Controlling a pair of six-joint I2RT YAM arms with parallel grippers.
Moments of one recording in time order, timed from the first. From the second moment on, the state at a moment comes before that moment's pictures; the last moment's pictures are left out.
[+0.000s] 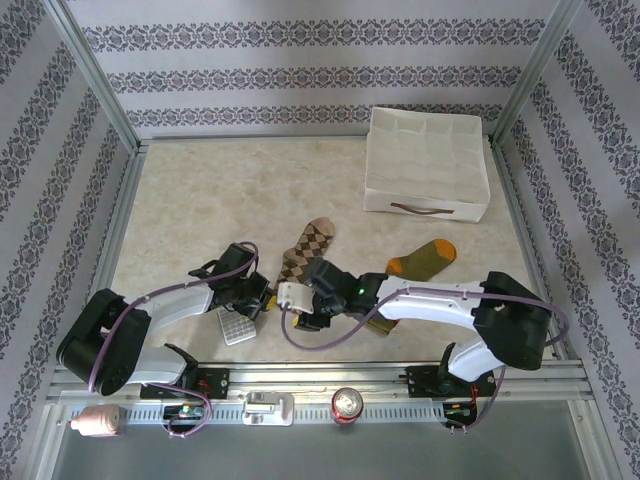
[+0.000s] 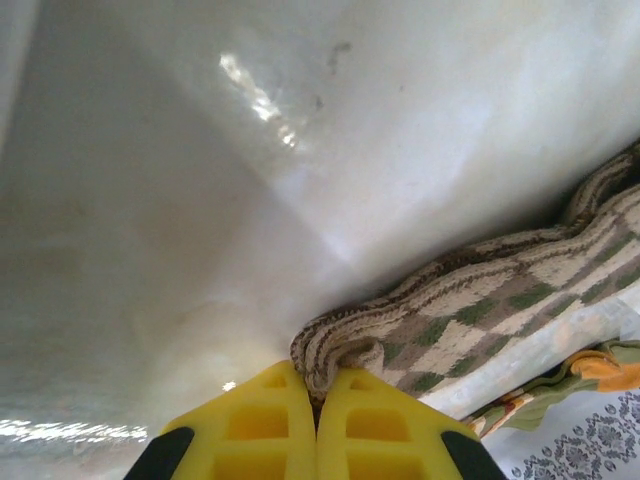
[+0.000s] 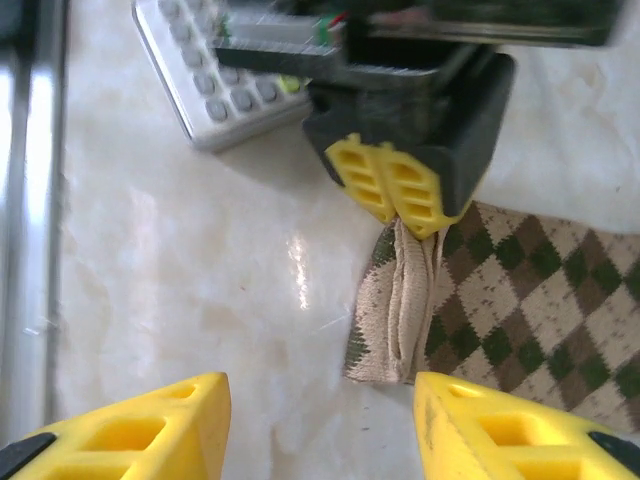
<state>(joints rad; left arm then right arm) -0.48 1.34 0.50 -0.25 0.39 -1.55 1.09 1.51 0.83 -0.22 -0.13 -0.39</state>
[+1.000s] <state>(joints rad) -0.41 1.40 0.55 -0.29 0.45 -1.50 1.19 1.84 0.93 -0.05 0.28 -0.60</state>
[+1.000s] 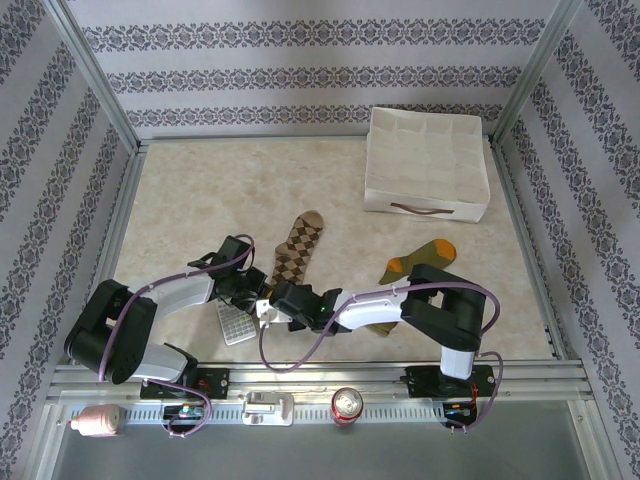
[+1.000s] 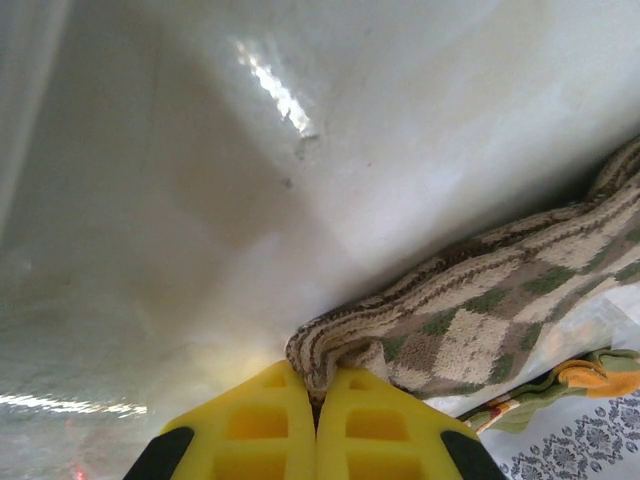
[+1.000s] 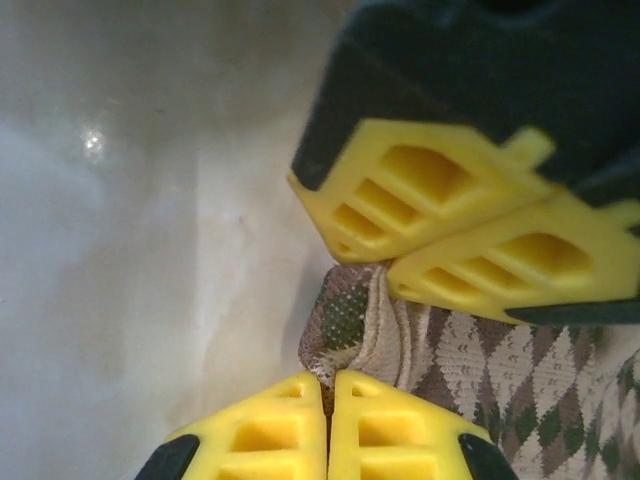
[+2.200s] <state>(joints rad) -0.46 1.34 0.51 -0.18 0.45 -1.57 0.72 2.03 1.16 -0.34 -0.88 -0.07</state>
